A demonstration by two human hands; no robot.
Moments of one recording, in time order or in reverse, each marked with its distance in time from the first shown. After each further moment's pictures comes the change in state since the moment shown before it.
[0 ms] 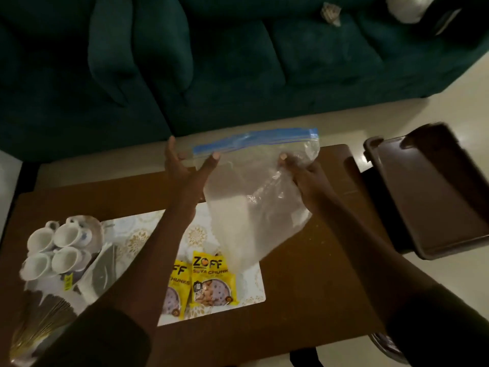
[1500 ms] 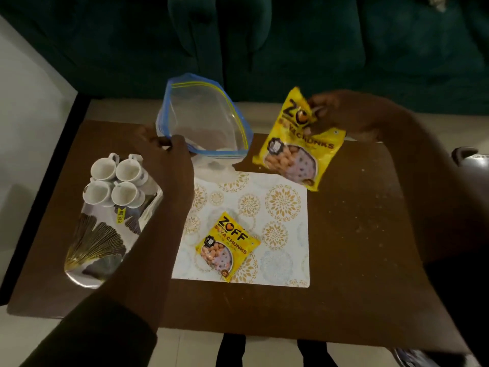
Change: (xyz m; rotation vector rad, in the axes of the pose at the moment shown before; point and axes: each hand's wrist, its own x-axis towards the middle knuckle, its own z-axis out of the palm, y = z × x) left_hand 0.016 -0.059 -0.161 0.047 0.690 0.060; right_hand 0.071 -0.063 0.135 -0.664 -0.619 0.277
